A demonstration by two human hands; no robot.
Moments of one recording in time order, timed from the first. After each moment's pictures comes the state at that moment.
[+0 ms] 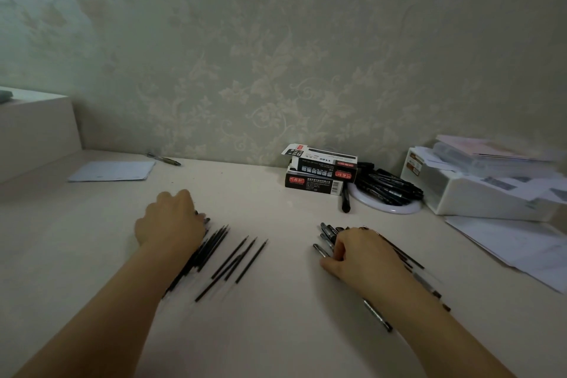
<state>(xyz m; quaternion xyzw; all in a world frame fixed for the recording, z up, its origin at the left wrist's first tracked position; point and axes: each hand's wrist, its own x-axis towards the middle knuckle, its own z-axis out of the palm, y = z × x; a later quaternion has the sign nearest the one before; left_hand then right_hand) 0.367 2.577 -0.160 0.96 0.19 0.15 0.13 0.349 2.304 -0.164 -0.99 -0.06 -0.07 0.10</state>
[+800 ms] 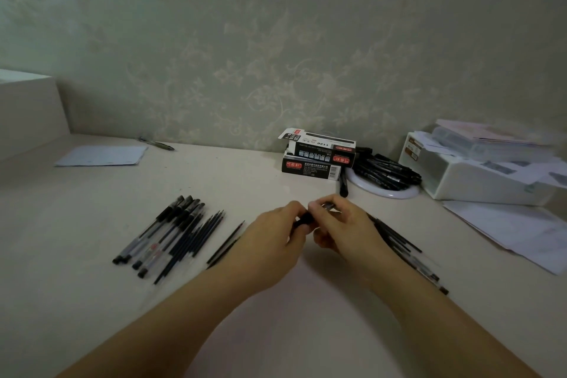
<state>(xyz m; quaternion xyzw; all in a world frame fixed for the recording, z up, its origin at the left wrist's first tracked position) 0.342 2.472 -0.181 0.90 -0.22 0.16 0.35 0.356 2.316 -0.172 -0.76 -0.08 0.01 0.65</state>
